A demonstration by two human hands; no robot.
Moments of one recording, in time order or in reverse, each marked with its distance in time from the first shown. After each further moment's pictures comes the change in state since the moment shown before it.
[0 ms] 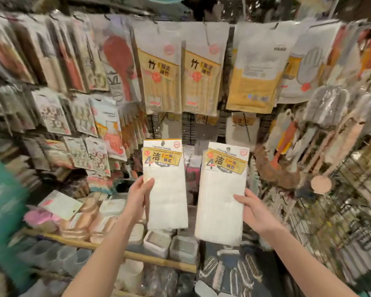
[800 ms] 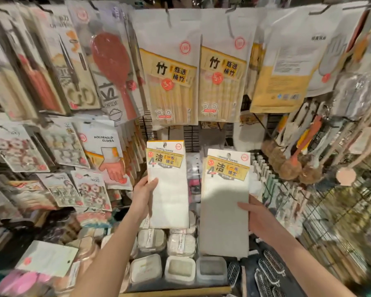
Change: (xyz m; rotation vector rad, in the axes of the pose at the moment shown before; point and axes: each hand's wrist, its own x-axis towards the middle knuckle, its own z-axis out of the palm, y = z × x) left_hand 0.187 0.016 -0.071 0.016 -0.142 -0.146; right_hand 0.095 0.036 0.092 0.108 0.145 -0.057
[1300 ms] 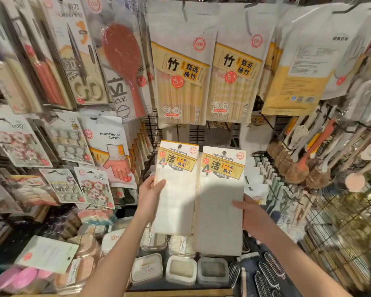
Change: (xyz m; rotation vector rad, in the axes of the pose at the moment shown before) left_hand -0.006 -0.003 0.002 0.002 0.004 0.094; right_hand 0.024 0.008 0.024 -0.043 -0.030 0.040
